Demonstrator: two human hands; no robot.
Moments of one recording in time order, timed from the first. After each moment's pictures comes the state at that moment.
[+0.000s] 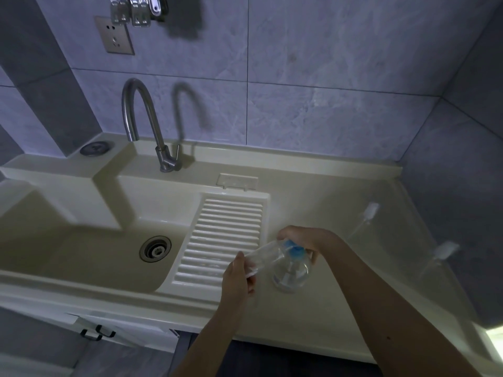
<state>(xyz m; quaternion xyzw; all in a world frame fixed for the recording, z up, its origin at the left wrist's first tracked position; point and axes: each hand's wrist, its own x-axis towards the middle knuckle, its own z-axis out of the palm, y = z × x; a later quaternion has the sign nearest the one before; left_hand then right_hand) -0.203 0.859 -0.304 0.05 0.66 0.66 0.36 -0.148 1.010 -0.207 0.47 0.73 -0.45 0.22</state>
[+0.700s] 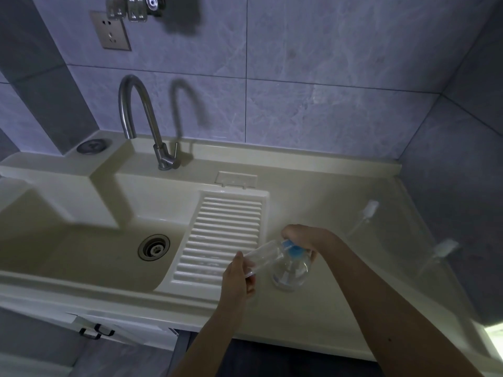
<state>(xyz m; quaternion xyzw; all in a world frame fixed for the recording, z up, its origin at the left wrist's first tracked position) -0.204 0.858 -0.308 0.02 0.63 0.67 0.39 -0.148 1.008 -0.206 0.44 0.78 -0.39 0.21</state>
